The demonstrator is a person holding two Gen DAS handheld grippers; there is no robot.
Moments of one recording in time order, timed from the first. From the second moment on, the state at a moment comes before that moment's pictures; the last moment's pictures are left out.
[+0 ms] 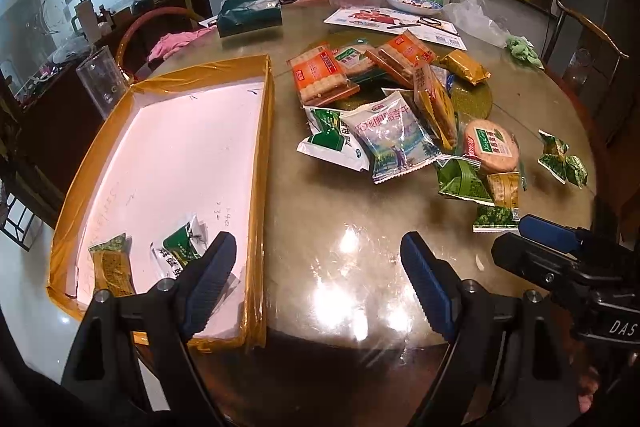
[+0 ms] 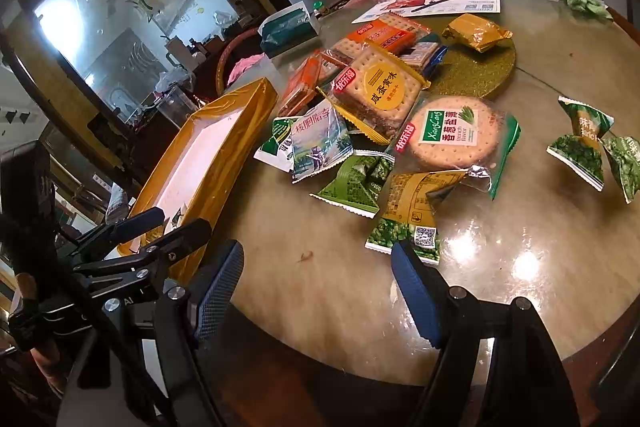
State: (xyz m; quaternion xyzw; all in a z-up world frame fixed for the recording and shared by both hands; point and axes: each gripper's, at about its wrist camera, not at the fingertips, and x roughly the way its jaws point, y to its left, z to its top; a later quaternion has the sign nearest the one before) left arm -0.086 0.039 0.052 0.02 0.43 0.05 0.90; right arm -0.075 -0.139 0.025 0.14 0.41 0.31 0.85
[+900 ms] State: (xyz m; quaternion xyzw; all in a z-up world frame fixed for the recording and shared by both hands) left arm -0.089 0.039 0.047 0.03 0.43 0.05 0.90; right arm -0.076 -0.134 0.027 0.13 0.41 0.31 0.85
